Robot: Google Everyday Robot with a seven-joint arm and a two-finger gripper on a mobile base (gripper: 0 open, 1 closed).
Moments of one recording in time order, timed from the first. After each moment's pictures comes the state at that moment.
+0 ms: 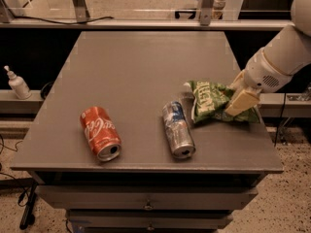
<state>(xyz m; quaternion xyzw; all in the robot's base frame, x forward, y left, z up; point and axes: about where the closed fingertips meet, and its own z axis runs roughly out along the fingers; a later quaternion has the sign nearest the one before) 0.526 -0.208 0.844 -0.58 0.79 0.10 0.18</state>
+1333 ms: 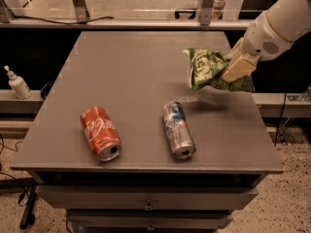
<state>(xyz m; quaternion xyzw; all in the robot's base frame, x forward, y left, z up) 0.575 -0.193 0.910 -0.59 0.77 0.07 0.25</state>
